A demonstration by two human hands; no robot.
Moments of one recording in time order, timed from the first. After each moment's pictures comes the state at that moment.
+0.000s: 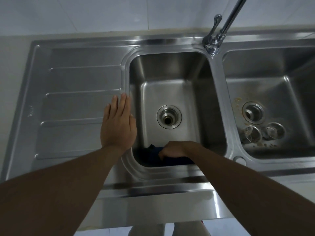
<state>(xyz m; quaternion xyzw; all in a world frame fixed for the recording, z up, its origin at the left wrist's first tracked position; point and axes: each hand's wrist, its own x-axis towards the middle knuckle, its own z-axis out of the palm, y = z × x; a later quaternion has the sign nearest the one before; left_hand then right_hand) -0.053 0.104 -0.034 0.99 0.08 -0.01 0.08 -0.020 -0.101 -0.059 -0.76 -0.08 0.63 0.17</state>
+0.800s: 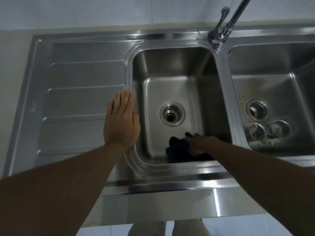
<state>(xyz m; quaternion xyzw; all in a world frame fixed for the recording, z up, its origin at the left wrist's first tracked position) -0.053 0.104 -0.031 0.99 0.07 0.00 0.11 -0.004 -0.149 -0.073 -0.81 -0.15 0.56 -0.07</state>
